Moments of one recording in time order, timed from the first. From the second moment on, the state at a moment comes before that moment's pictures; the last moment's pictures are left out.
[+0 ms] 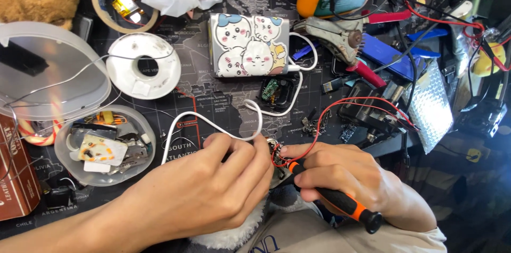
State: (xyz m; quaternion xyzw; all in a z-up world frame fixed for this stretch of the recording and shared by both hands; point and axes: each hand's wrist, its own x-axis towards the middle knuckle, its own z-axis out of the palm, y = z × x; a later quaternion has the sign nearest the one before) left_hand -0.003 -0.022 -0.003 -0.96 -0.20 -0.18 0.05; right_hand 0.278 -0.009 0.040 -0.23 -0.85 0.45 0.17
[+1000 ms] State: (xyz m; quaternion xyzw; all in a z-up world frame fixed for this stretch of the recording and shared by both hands) left_hand -0.002 -0.026 -0.004 -0.96 -0.20 -0.19 0.06; right_hand 0.274 -0.018 0.034 -0.22 -0.86 0.41 0.22
